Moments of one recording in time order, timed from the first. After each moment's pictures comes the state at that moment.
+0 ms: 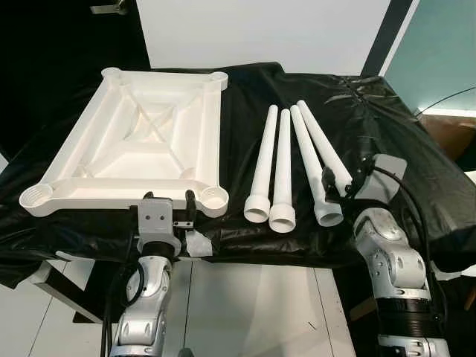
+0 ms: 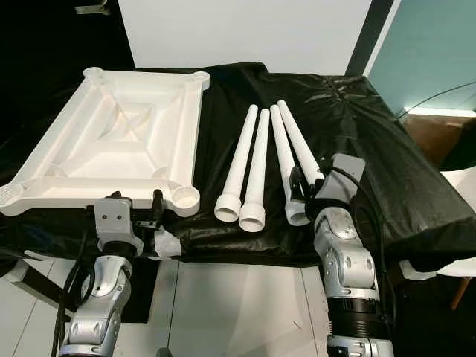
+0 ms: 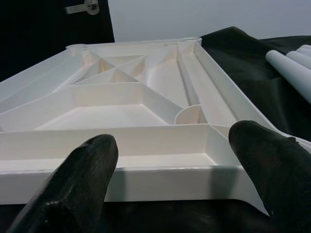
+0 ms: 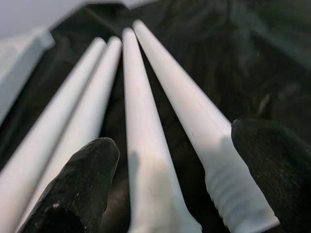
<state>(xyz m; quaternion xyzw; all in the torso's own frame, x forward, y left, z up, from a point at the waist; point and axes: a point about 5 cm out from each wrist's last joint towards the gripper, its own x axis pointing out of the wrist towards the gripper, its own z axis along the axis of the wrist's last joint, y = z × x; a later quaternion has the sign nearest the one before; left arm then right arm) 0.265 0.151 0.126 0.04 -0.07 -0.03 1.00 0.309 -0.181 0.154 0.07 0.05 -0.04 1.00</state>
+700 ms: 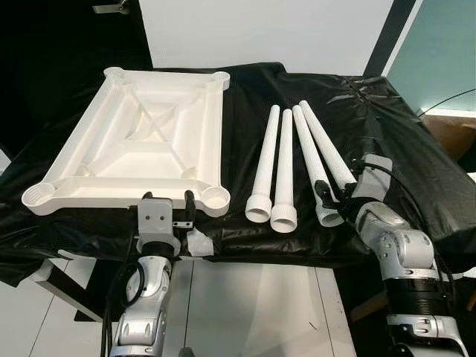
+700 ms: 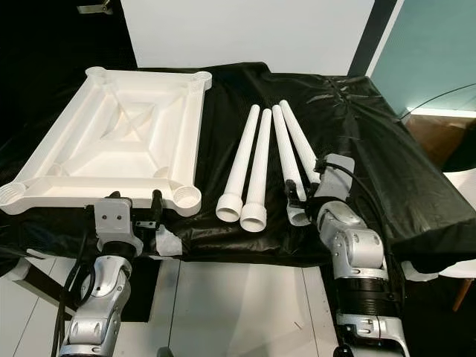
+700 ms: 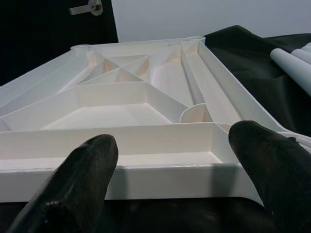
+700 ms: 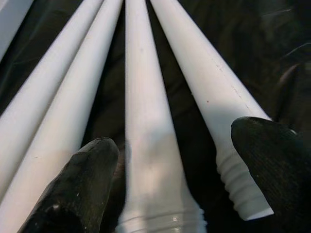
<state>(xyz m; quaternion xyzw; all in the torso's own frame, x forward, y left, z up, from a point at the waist) 0.265 0.150 0.126 0.05 -0.07 -0.03 1.00 0.321 -0.188 0.150 0.05 0.14 0.00 0.99</state>
